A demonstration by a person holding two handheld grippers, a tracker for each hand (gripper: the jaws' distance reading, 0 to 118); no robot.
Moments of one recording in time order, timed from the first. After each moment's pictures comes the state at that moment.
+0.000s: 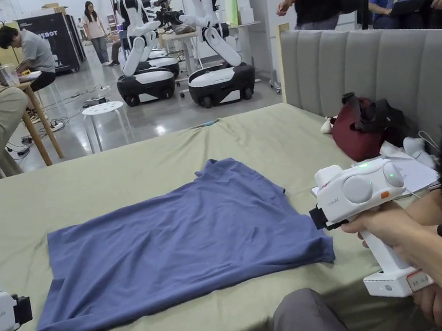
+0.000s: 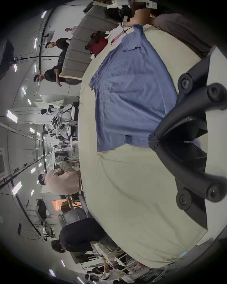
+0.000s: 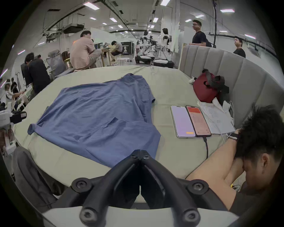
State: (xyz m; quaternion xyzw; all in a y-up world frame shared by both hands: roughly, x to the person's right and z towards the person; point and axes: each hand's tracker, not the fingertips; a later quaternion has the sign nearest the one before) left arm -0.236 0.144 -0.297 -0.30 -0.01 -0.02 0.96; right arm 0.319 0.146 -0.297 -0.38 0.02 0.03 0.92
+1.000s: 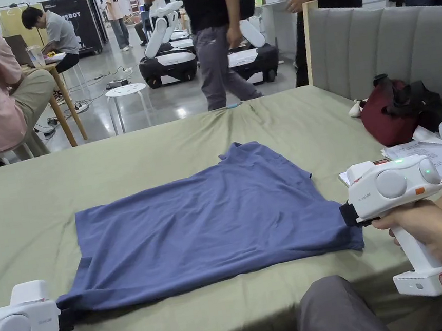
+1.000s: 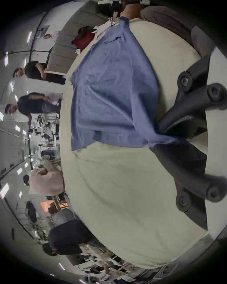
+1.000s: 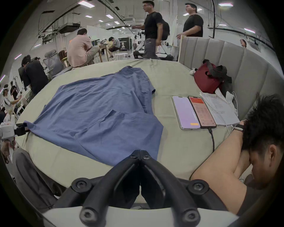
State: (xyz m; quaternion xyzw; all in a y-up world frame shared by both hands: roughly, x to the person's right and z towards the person) left arm -0.243 0.092 -0.298 -0.37 -0.01 -0.03 0.93; right arm 0.331 0.127 -0.300 -0.40 0.02 0.01 0.91
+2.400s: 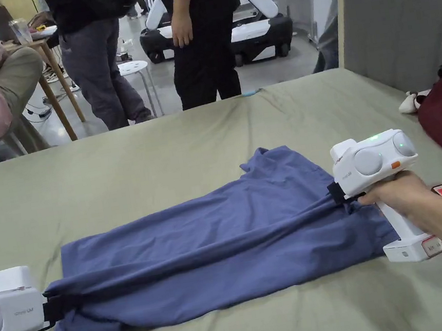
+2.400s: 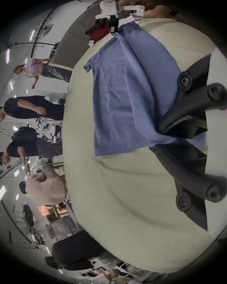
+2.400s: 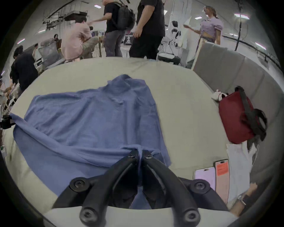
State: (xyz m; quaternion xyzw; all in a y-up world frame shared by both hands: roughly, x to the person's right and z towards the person) left arm -0.251 0.109 -0.511 -0.39 -0.02 0.00 0.92; right arm 0.306 0.115 -0.578 -0.43 0.02 0.08 0.90
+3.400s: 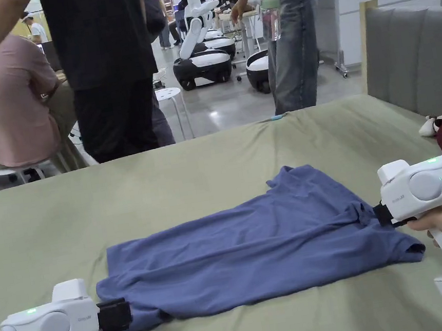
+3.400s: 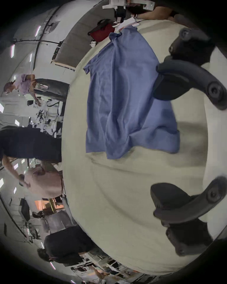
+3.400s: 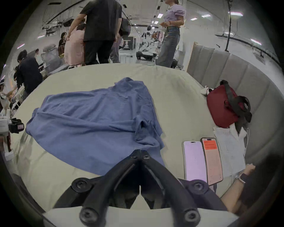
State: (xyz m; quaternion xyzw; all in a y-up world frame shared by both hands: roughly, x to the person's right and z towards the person) left arm -0.249 0.107 -0.445 -0.38 -0.01 0.02 0.93; right arm 0.305 0.162 -0.461 -0.40 0.02 0.05 0.91
